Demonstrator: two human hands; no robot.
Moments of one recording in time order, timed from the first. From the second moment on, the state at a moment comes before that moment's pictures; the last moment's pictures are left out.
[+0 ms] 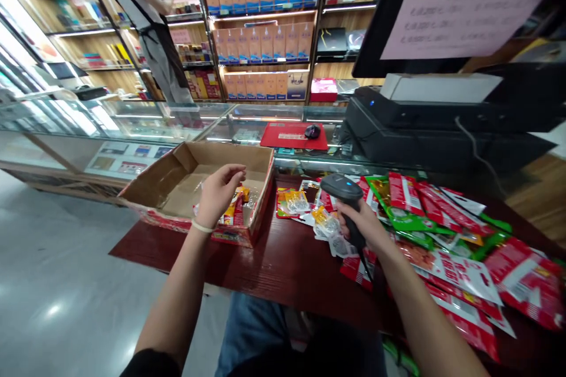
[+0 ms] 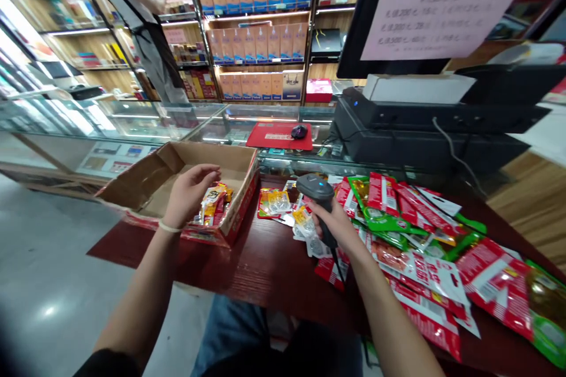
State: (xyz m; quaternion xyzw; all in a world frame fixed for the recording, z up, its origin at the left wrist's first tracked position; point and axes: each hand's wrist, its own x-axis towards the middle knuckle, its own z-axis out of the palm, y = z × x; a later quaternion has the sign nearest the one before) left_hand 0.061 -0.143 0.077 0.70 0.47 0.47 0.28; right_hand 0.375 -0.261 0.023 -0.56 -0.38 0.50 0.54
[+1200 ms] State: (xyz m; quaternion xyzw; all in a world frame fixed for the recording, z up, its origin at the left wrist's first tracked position) left_hand 0.245 -0.157 -0.030 0.65 0.39 0.23 0.61; right_hand 0.436 -0.272 0.019 -0.59 -0.32 0.45 0.58
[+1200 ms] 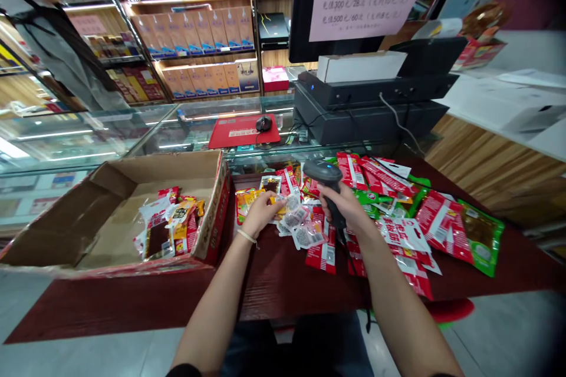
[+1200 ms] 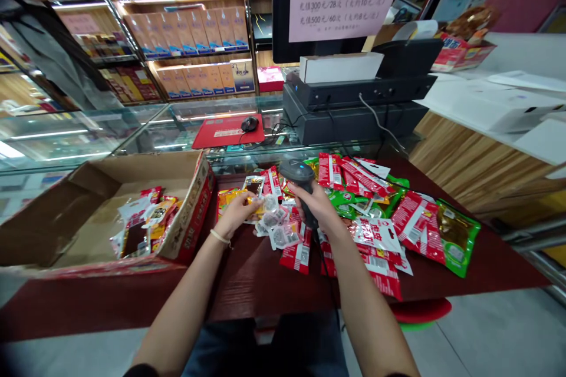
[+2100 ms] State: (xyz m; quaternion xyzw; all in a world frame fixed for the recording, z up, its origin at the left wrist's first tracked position) left_hand 0.245 -0.140 -0.035 0.38 0.32 0.52 0.69; right_hand 0.397 -0.278 0.013 -0.57 -0.41 0.51 0.50
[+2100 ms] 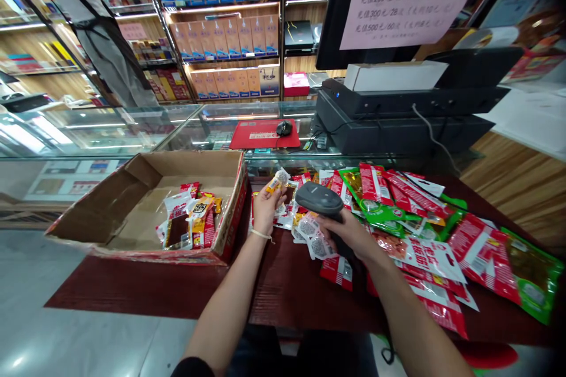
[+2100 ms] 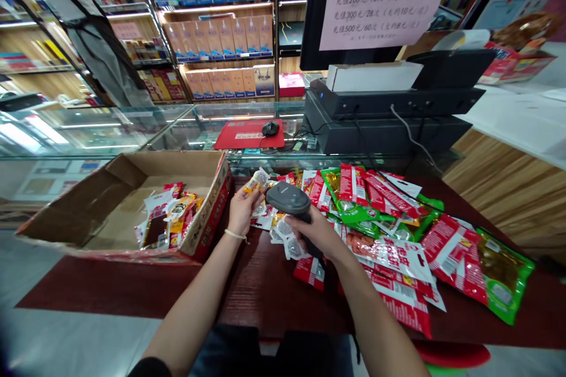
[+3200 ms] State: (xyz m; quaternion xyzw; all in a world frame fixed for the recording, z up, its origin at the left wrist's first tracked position) left_hand 0.020 -0.134 0.050 0.75 0.59 0.30 0.09; right_hand 0.303 -0.218 0.073 -0.46 -0.44 0.53 0.56
